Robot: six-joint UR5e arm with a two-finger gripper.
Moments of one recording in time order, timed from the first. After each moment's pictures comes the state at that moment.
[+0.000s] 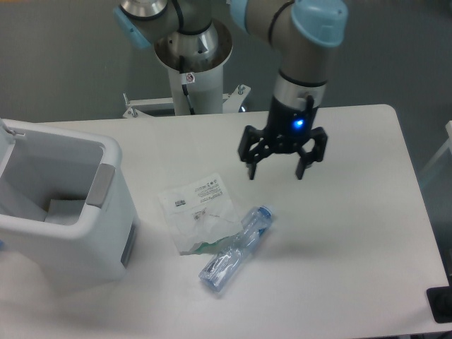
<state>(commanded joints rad) 2.74 -1.71 -1.68 -1.10 1.33 0.64</state>
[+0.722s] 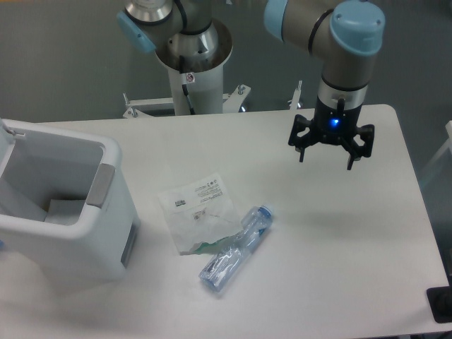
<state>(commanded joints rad) 2.76 -1.78 -1.67 -1.10 1.50 1.14</state>
